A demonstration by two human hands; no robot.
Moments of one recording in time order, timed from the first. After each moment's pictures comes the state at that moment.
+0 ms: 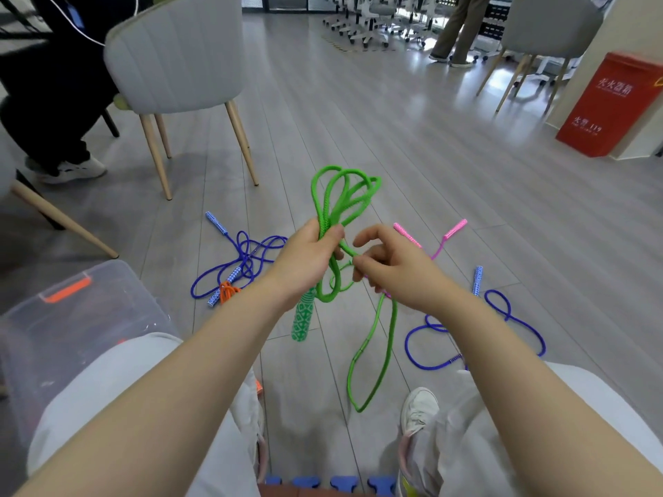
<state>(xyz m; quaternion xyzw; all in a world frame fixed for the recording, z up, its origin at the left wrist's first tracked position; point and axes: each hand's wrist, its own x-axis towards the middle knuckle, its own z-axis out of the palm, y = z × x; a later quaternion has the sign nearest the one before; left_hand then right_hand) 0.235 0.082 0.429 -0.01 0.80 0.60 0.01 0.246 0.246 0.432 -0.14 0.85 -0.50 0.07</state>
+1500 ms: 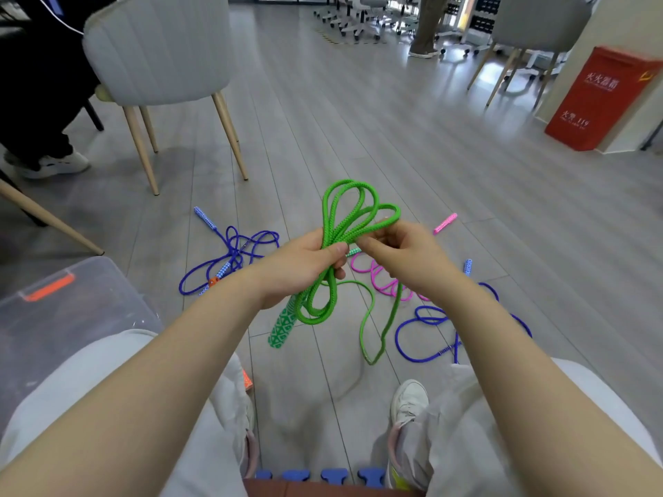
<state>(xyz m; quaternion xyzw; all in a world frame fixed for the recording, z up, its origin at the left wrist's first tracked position) 0.247 0.084 0.434 0.11 0.78 0.60 0.16 0.243 0.263 0.435 -0.07 0.85 -0.53 0.01</state>
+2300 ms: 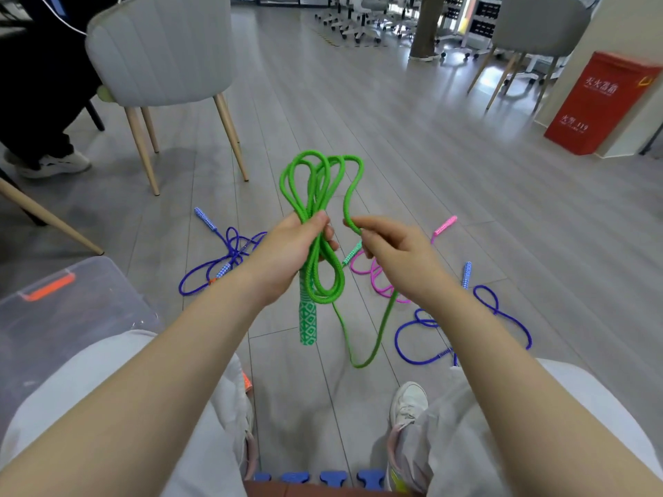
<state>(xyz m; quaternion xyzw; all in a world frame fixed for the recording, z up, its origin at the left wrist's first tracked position) 0.235 0.084 0.438 -0.01 0.65 0.75 0.07 0.244 0.250 0.431 -0.11 0.81 -0.57 -0.05</state>
